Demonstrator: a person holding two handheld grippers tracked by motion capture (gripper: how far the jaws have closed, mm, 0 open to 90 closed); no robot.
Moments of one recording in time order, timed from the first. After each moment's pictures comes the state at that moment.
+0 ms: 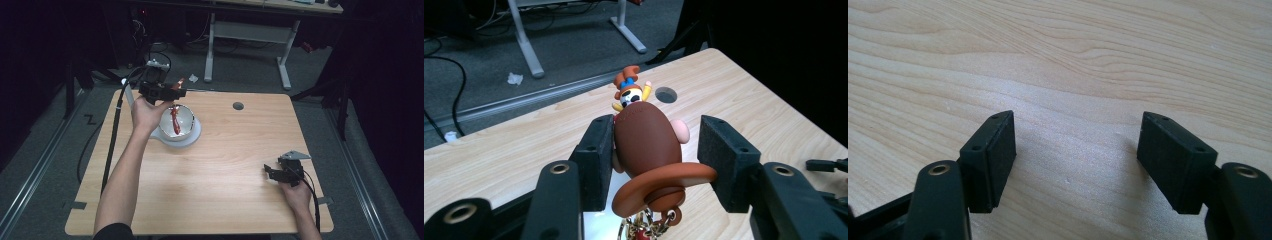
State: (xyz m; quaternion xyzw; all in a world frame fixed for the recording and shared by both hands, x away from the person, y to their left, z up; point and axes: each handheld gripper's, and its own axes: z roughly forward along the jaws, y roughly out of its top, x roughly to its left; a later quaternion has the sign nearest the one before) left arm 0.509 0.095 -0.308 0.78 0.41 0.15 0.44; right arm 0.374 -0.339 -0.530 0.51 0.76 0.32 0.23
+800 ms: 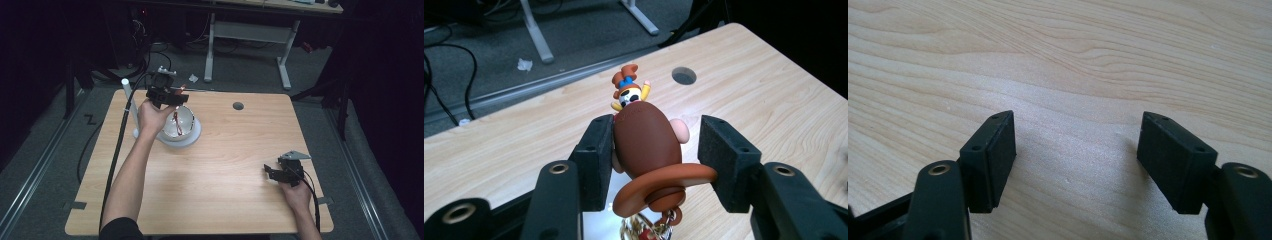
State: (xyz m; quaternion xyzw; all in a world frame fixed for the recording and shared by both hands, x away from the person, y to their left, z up) left arm 0.525 0.085 -0.341 0.80 0.42 0.15 0.41; right arm 0.374 -0.339 -0.530 0.51 0.76 0.32 0.23
